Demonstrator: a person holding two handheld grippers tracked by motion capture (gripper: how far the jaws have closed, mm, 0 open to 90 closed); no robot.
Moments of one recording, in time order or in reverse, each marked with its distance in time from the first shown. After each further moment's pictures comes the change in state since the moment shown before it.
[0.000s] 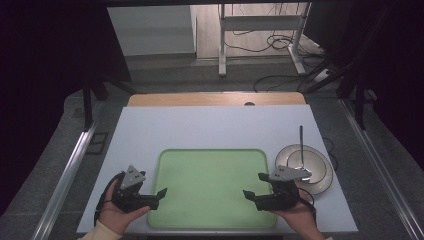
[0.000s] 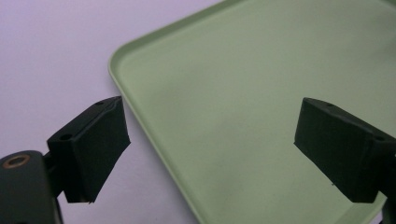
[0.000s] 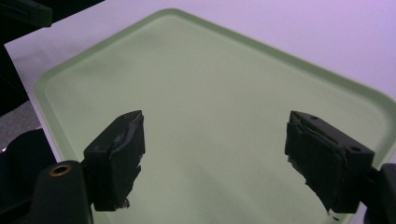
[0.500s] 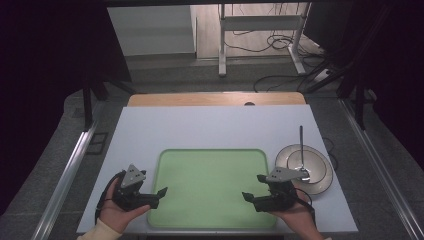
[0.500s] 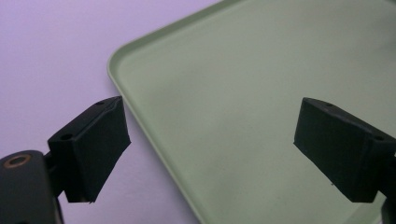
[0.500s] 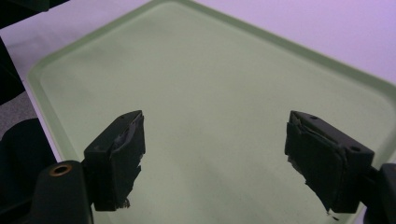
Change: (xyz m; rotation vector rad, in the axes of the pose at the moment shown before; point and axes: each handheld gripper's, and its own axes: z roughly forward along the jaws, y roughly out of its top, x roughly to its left) left arm 0.003 0.001 0.004 0.006 -0.002 0.012; right arm 0.000 -0.002 0.006 0.037 0.002 -0.012
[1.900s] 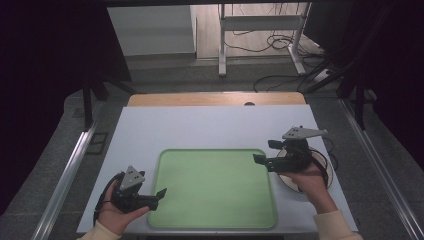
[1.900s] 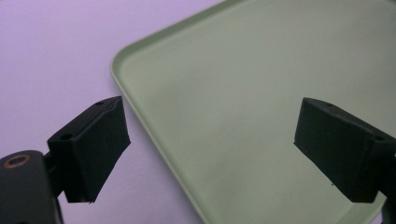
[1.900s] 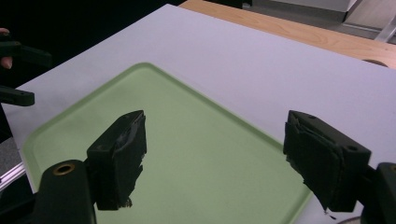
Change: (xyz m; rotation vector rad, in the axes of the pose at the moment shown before) left arm -0.003 -0.002 -0.005 -0.008 0.012 0.012; right arm -0.053 0.079 -0.032 -0.074 -0.020 0.055
